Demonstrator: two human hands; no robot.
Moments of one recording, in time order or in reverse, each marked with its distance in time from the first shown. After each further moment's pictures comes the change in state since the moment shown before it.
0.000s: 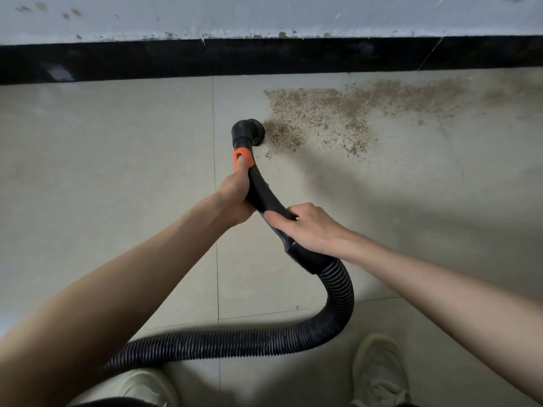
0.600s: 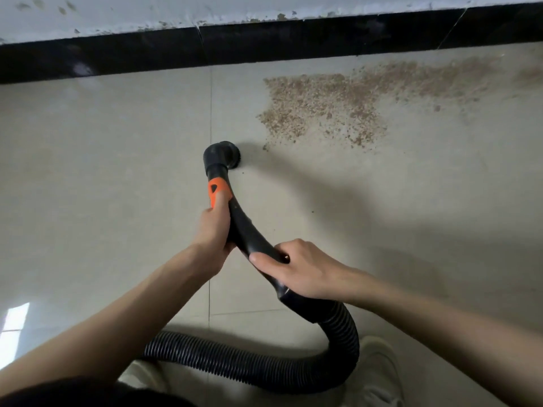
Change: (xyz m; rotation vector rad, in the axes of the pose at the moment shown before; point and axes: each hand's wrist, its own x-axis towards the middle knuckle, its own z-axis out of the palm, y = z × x) left_hand -0.029 -0.052 -0.025 0.138 0.281 0.116; right_hand -0.035 0.028 0.012 0.025 -0.238 -0.108
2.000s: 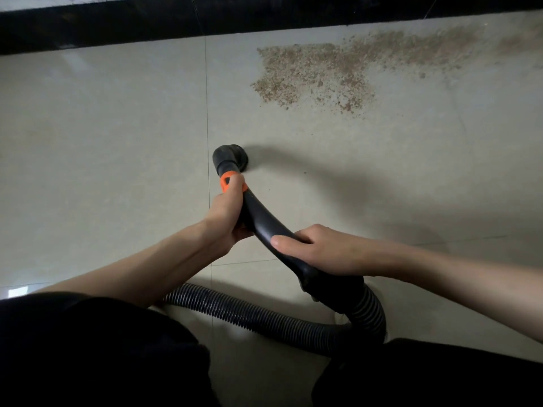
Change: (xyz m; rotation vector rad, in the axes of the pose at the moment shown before) left_hand -0.069 -0.025 -0.003 0.079 -0.118 -0.101; right_hand -0.082 -0.012 0.000 -0.002 -0.235 0.162
